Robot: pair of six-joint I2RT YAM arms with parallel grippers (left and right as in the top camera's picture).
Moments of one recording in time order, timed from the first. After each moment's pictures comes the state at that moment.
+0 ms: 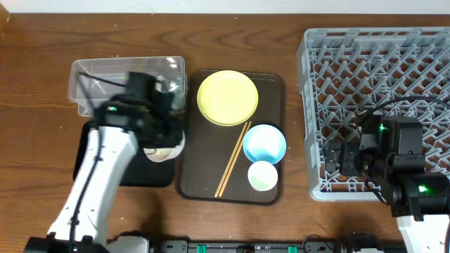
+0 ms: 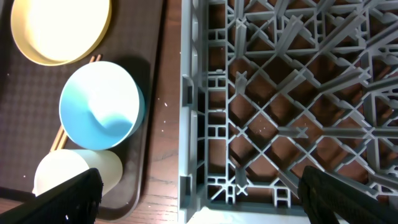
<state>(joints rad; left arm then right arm) -0.09 1.40 1.13 -1.07 0.37 -0.10 0.05 0.92 0.95 -1.03 -0.14 0.13</state>
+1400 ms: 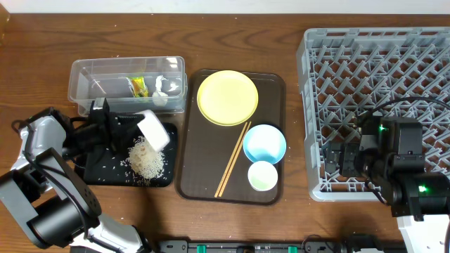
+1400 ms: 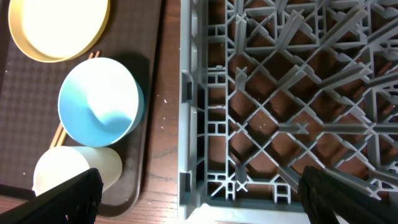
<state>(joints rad) 0.58 1.80 1.11 -1.33 1.40 0.09 0.05 0.92 0.95 -1.04 -0.14 0.13</state>
